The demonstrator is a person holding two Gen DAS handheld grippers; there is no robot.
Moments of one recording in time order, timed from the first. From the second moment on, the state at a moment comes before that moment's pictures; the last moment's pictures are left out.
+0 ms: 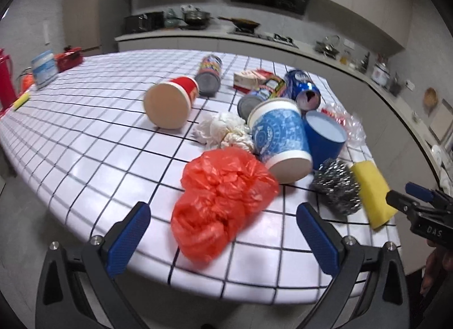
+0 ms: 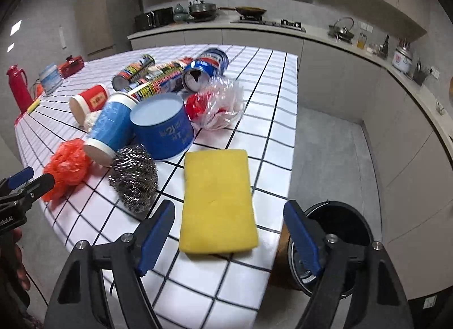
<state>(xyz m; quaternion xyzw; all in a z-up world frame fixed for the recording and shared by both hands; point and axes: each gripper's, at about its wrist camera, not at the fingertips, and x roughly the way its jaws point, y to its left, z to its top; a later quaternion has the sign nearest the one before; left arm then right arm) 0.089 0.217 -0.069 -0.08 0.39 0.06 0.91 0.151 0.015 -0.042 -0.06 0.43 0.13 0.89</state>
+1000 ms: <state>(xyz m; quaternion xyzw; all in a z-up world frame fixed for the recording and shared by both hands) 0.103 0.228 -0.069 -0.08 0.40 -0.02 0.91 0.160 0.025 -0.050 -0.03 0.44 0.10 0.89</state>
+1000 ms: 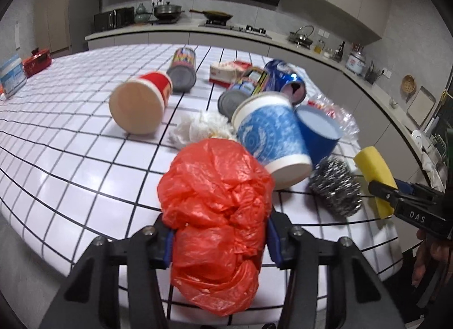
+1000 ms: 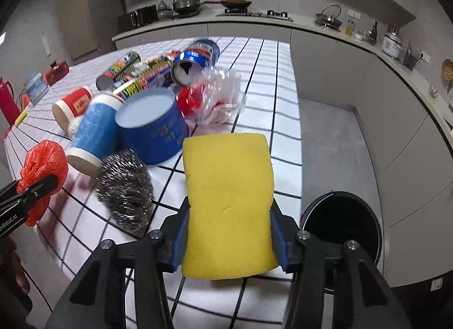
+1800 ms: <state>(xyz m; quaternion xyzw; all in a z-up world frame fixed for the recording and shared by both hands) 0.108 0.077 -0.030 -0.04 0.37 -0.13 0.92 0.114 -0.122 -0.019 0.01 0.42 0.02 0.91</state>
